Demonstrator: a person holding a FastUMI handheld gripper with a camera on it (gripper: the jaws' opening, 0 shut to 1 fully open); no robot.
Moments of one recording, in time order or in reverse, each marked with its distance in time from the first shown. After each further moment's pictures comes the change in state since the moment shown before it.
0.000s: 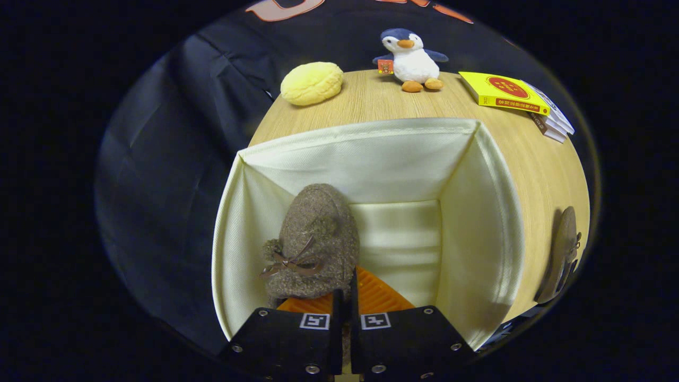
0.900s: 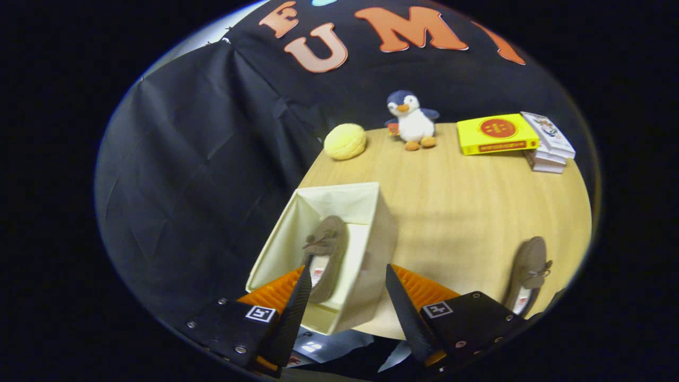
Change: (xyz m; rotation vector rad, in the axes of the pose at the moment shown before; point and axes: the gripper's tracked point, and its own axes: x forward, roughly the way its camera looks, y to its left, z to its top) arm -0.171 -0.124 0.007 -0.113 -0.341 0.231
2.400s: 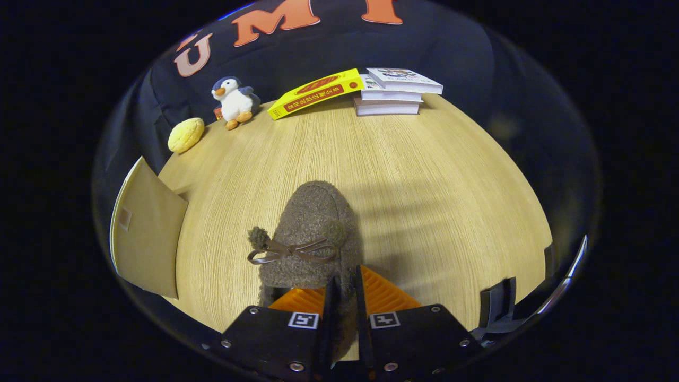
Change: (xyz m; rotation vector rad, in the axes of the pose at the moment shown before) arm -0.008 -0.317 -0.125 0.186 0.074 -0.500
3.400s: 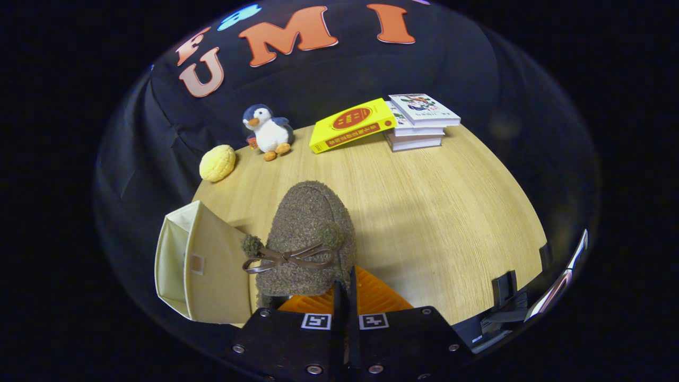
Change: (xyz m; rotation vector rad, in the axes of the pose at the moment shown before) arm -0.104 0.119 0.071 0.031 -0.070 0.082
